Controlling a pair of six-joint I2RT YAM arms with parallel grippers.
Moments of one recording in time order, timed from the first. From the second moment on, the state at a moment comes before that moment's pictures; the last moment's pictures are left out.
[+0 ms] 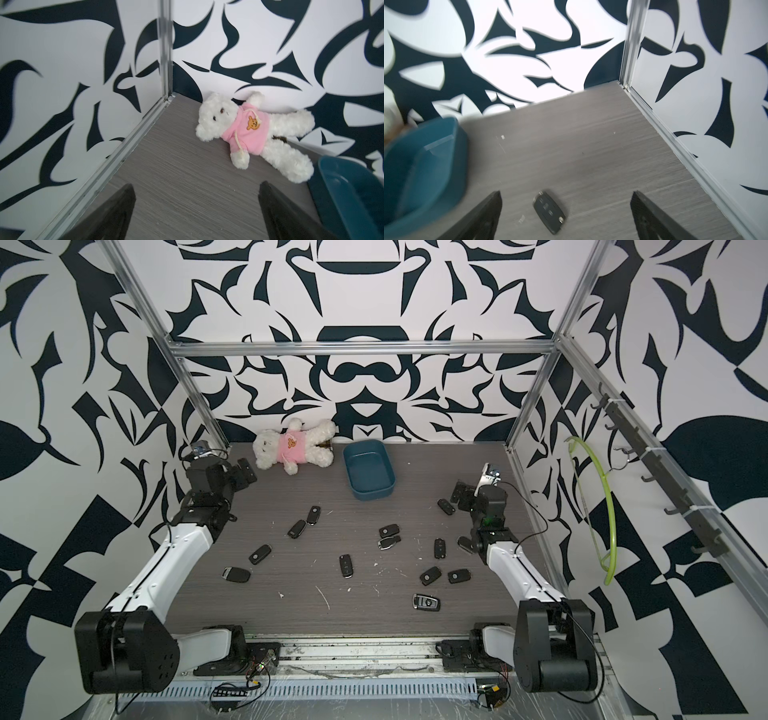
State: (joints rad) left arm -0.01 1.24 1.01 -0.16 -0.30 -0.32; right arm 0.00 1.22 0.70 0.17 0.13 0.30
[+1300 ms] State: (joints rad) left arm -0.50 2.27 1.97 -0.65 -0.21 -0.67; right arm 0.28 1.25 0.98 -0.39 0.02 0.50
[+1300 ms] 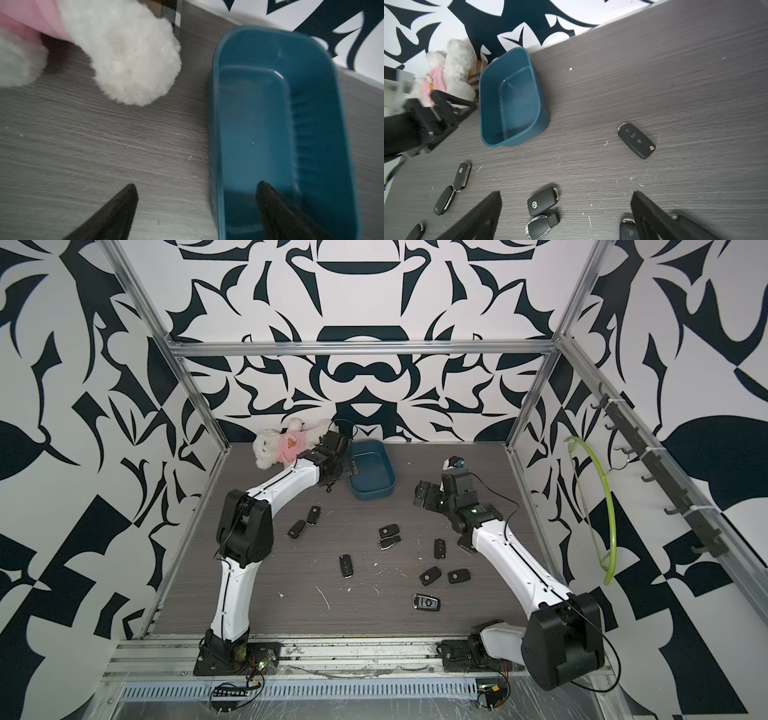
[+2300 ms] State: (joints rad) left arm -0.60 2.06 1.53 -0.71 -0.26 -0.51; right arm 0.34 1.25 0.97 -0.43 0.05 0.51
